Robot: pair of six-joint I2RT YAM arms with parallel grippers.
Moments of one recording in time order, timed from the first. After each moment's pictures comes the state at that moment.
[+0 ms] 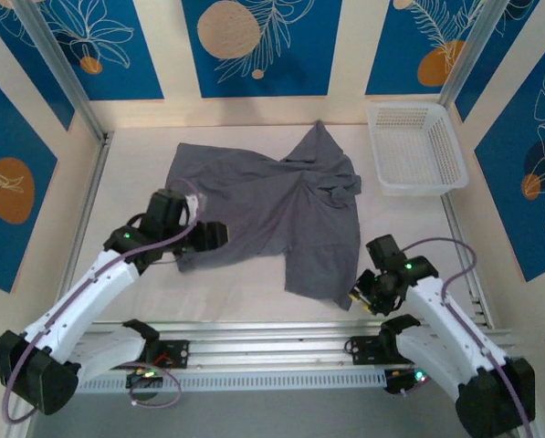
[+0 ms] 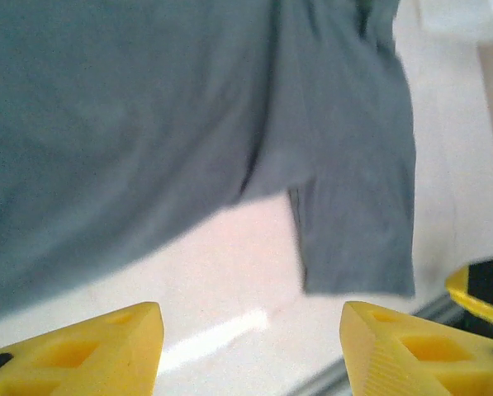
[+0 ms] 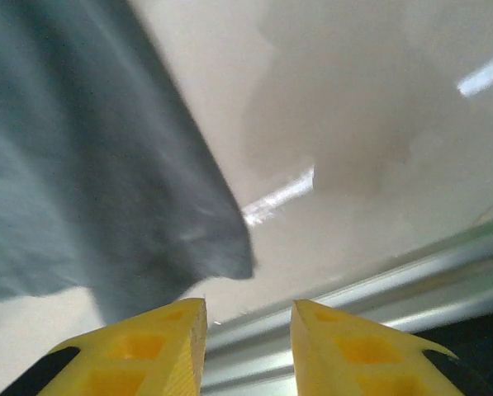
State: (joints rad) left arm -0.52 1.02 0.89 -0.71 0.30 -0.54; right arm 0.34 0.86 0.51 -1.11 -0.21 1.05
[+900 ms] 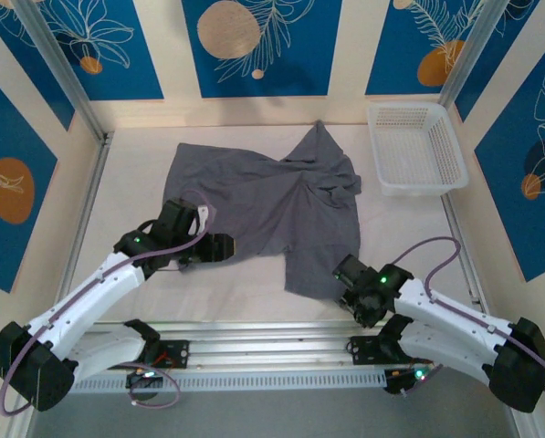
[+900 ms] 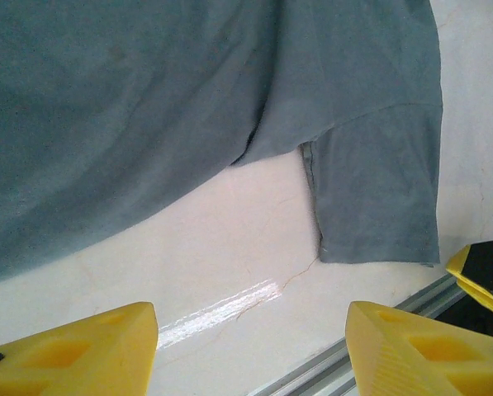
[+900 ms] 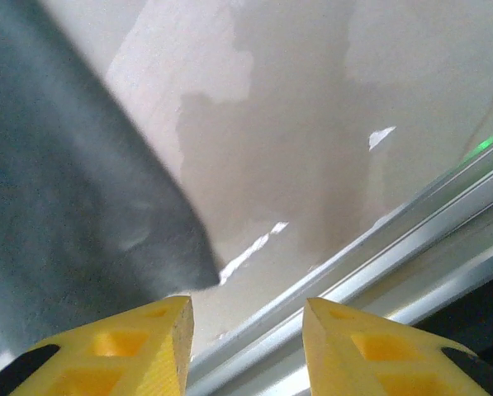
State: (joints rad) left arm -0.57 1.04 0.85 -0.70 0.27 -0.55; right arm 0.80 0.88 0.47 -1.06 0.06 1.68
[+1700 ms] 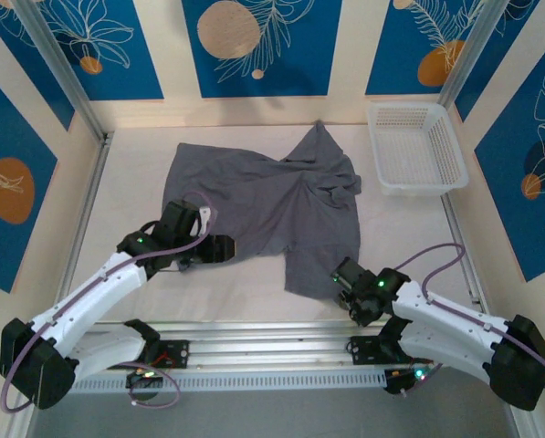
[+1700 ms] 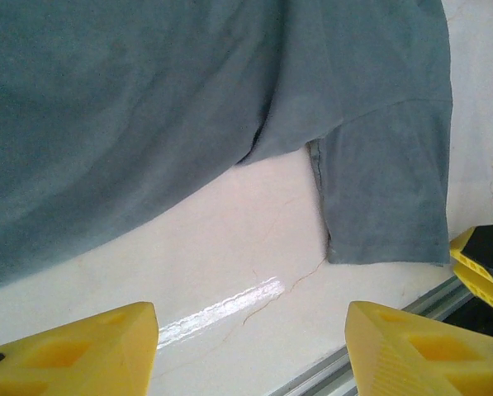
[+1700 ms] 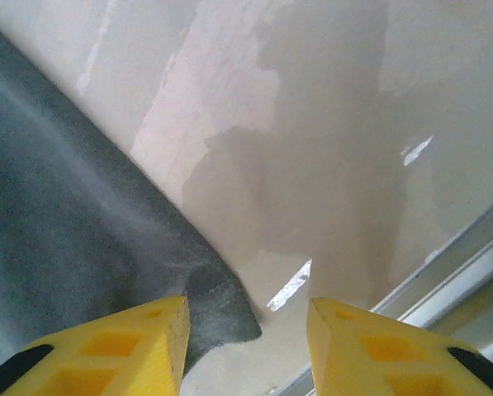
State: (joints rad) left arm -0.57 1.05 0.83 -0.67 0.27 -0.54; right arm 0.81 0.88 0.41 -0.93 0.12 1.83
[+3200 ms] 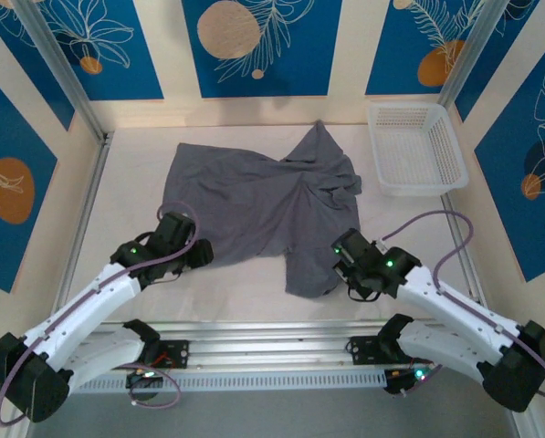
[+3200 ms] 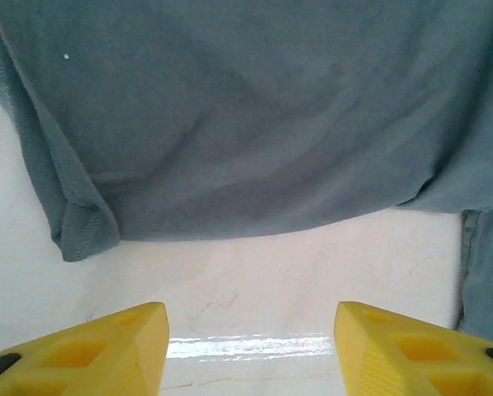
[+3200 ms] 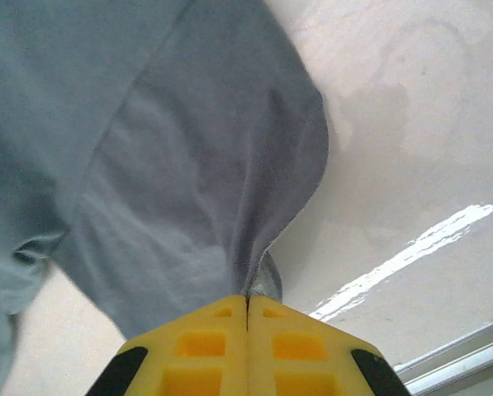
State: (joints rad) left arm -0.57 0.96 0.76 -0.79 -0.07 -0.74; right arm 0.73 0.94 0.68 -0.97 0.20 1.51
